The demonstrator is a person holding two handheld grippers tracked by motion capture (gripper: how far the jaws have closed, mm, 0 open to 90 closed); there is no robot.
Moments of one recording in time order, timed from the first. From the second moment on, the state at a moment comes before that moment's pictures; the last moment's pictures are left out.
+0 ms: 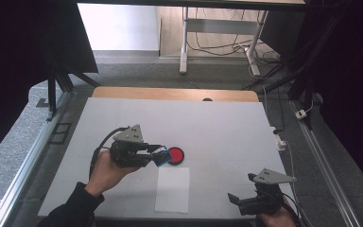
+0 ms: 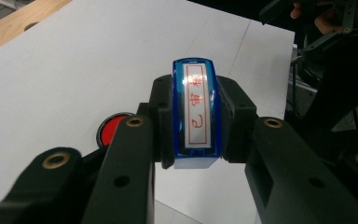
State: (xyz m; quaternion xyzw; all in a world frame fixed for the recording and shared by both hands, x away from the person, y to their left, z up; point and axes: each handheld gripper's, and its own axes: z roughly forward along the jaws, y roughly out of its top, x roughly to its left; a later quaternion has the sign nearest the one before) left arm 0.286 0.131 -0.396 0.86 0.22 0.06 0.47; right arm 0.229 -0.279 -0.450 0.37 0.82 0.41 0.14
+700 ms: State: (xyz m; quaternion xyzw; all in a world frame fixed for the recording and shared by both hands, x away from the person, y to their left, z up) left arm 0.287 0.124 -0.404 0.86 0.19 0.05 0.46; right arm 0.239 -0.231 -0.447 0.27 0.84 0.46 0.08
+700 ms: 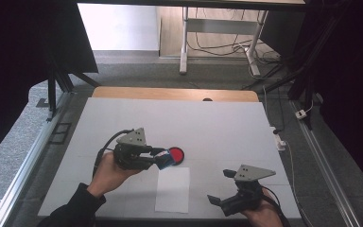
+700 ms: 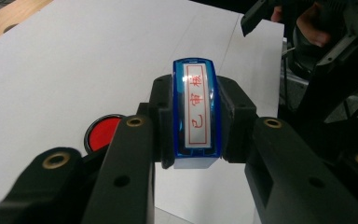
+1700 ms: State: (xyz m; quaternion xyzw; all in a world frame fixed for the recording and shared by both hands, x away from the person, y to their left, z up) left arm 0.286 0.119 -0.406 0.87 0.15 0.00 0.47; right arm 0.269 -0.157 -0.448 0.20 0.87 0.46 0.01
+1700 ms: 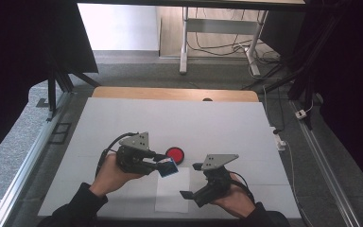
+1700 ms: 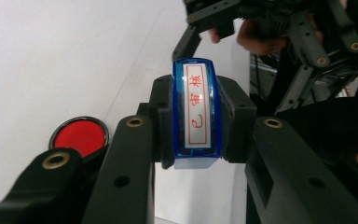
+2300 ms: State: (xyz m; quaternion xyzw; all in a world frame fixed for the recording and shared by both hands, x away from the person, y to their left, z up) left arm 0.285 0.122 -0.405 0.87 0.07 -0.04 0.49; right arm 0.275 -0.127 -0.449 0.13 0.87 0.48 -0.04
